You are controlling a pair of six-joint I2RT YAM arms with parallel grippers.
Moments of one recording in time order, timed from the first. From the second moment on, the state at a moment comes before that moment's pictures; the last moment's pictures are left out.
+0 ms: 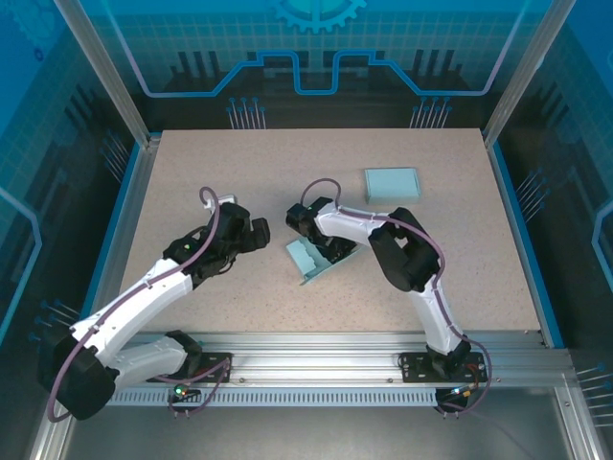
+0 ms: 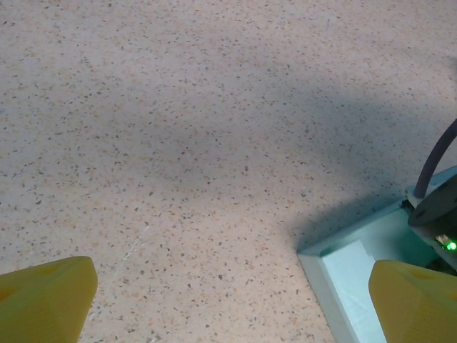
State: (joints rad) left arm -0.52 1.08 0.83 -0.58 -0.34 -0.68; right arm 0.79 2.23 1.61 -1.16 0.52 0.28
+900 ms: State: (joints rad) left arm -0.50 1.18 0.80 -0.55 -0.28 -0.63; right arm 0.85 2.23 1.69 -1.19 0.54 0.10
